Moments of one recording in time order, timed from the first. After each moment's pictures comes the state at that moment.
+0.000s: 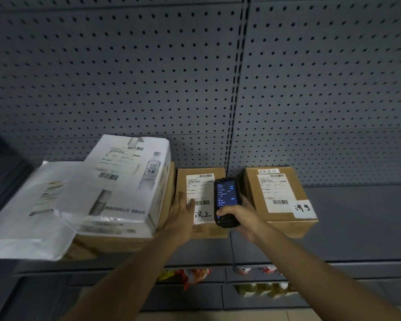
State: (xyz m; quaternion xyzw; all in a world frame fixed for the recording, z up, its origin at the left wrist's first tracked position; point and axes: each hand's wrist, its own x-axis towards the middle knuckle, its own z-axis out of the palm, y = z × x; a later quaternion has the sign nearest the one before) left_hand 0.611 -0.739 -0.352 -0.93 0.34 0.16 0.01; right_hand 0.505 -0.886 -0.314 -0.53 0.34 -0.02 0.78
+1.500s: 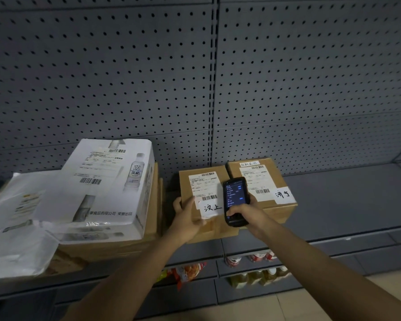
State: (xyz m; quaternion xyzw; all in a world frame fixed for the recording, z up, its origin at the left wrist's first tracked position) left_hand 0.579 -0.753 -0.345 -0.86 0.27 0.29 -0.32; right_hand 0.462 -0.905 -0.315 -0.53 0.43 -0.06 0.73
